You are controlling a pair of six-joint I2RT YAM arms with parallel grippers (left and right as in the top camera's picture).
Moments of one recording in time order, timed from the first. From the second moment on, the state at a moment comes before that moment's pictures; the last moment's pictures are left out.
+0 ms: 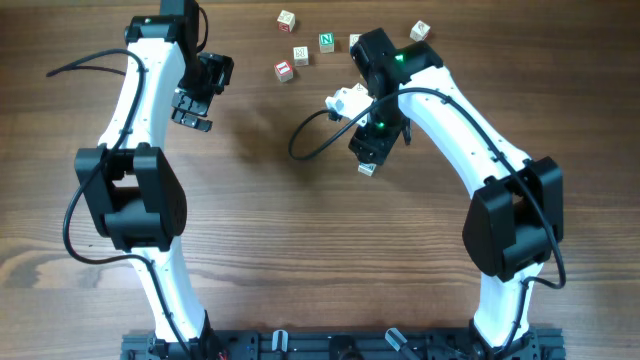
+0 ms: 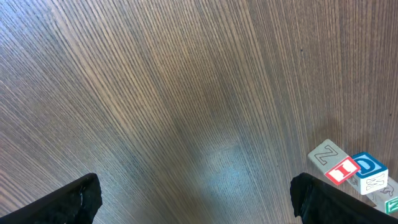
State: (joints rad) left arm -0.01 2.17 1.95 -1.21 0.08 -1.23; right arm 0.44 2.06 1.79 -1.25 -0.10 -0.65
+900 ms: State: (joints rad) left arm -0.01 2.17 1.95 -1.21 0.08 -1.23; right arm 0.44 2.06 1.75 -1.21 -0.10 -0.63
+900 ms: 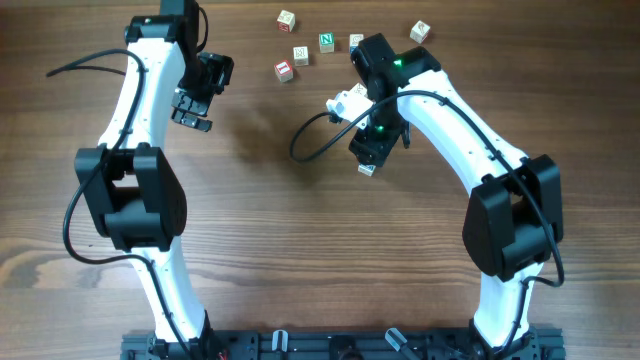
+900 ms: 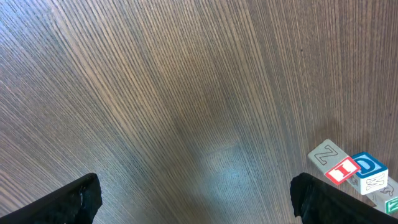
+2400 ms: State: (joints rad) left arm -0.01 2.17 1.95 -1.21 0.08 -1.23; right arm 0.42 1.87 1.94 -1.38 0.19 0.31
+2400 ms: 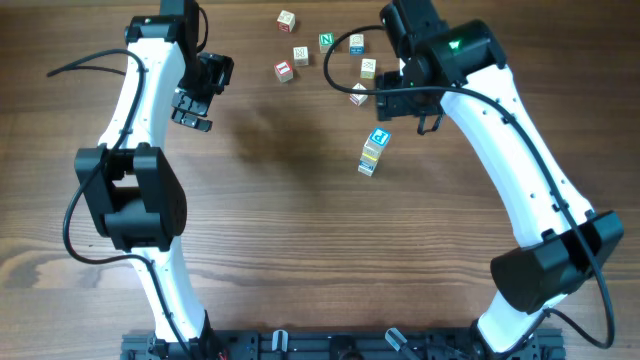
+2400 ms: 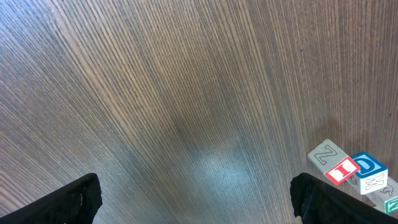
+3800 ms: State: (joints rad) left arm -0.01 2.17 1.95 -1.21 0.08 -1.23; right arm 0.39 1.93 1.69 -1.28 -0.08 1.03
